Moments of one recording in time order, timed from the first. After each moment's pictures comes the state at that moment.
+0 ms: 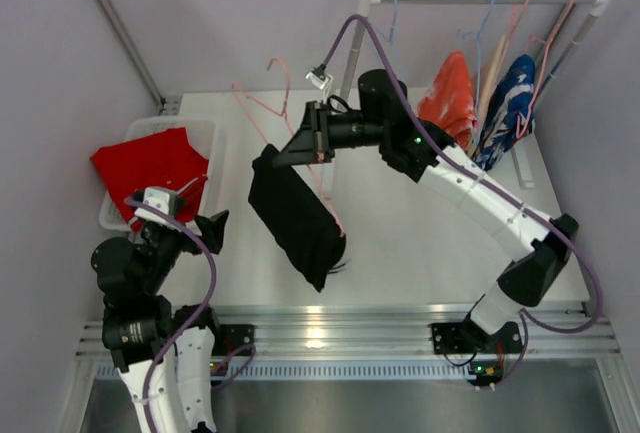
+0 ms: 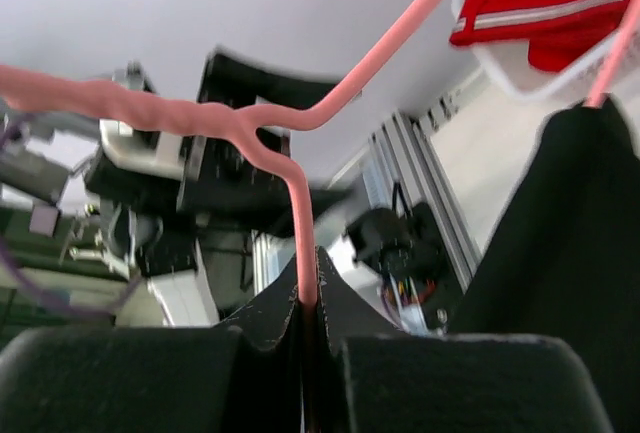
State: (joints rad) left arm 0.25 0.34 0.91 -0.64 0.53 0.02; right arm 0.79 1.54 1.68 -0.32 -0.76 0.78
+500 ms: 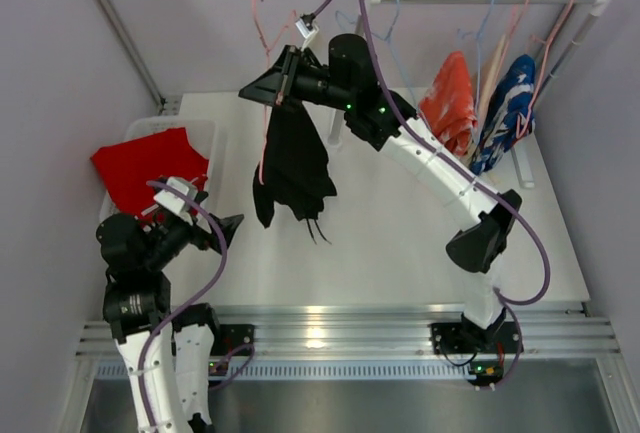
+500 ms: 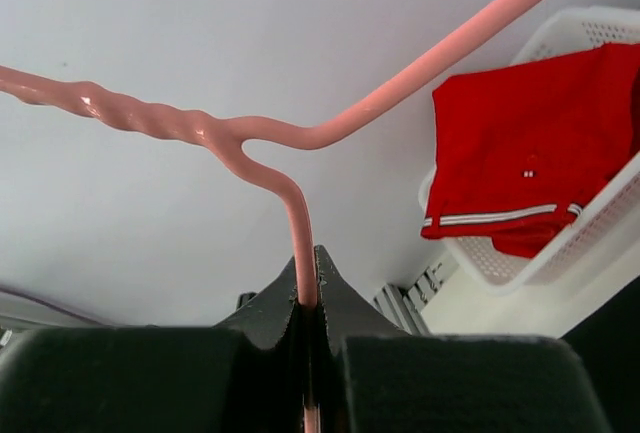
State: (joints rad) left arm 0.25 0.44 0.91 -0.66 0.80 0.15; right arm 0.81 1.93 2.21 -0.27 -0.42 0.96
